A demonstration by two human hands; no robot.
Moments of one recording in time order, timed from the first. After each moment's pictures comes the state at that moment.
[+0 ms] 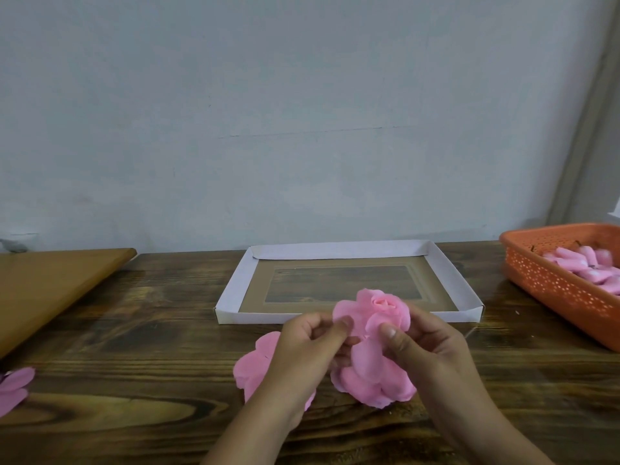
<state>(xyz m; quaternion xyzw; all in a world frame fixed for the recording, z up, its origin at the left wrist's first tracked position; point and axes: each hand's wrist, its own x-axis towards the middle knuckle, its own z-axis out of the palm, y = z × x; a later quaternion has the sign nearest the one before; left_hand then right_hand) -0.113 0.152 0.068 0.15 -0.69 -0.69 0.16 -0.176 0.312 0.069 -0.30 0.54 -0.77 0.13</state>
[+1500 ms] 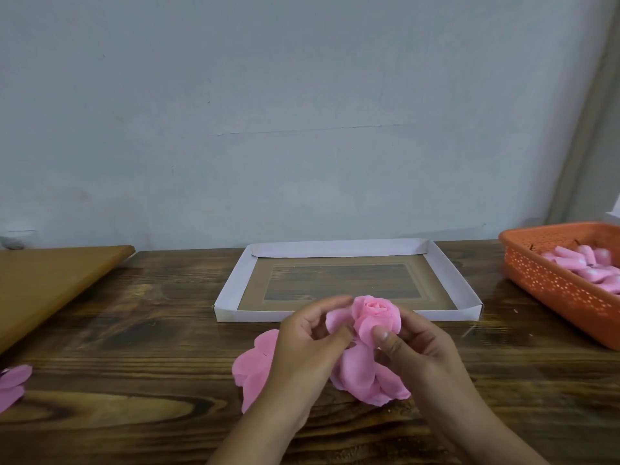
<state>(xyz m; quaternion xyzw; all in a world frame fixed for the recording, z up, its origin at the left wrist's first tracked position) -0.115 0.155 0.061 0.07 -0.69 -0.69 0.23 -0.179 0.307 0.059 -0.34 0.53 -0.76 0.17</state>
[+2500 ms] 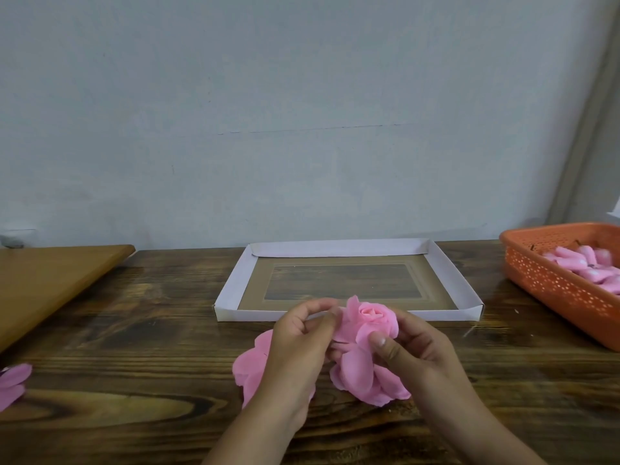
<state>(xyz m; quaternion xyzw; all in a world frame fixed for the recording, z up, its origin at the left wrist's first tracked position) -0.123 0.148 0.054 0.16 -0.62 -0.73 0.22 -0.177 0.308 0.059 -0.33 0.57 -0.74 0.15</state>
